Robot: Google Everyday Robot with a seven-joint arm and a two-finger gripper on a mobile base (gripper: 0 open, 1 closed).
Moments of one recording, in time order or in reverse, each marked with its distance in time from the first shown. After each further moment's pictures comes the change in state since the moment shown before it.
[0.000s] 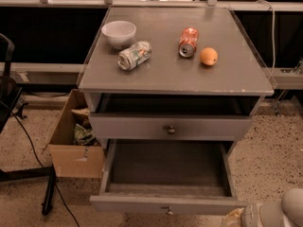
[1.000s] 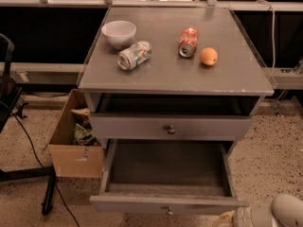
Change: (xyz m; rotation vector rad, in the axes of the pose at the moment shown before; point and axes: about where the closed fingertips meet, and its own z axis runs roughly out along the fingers) arm 0.026 -0.016 0.068 -0.042 -0.129 -0.157
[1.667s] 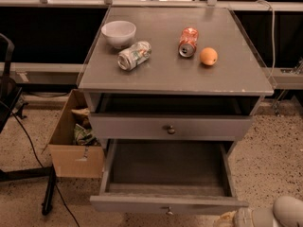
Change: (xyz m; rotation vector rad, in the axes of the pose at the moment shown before) arm 0.003 0.000 0.000 0.018 0.000 -0.008
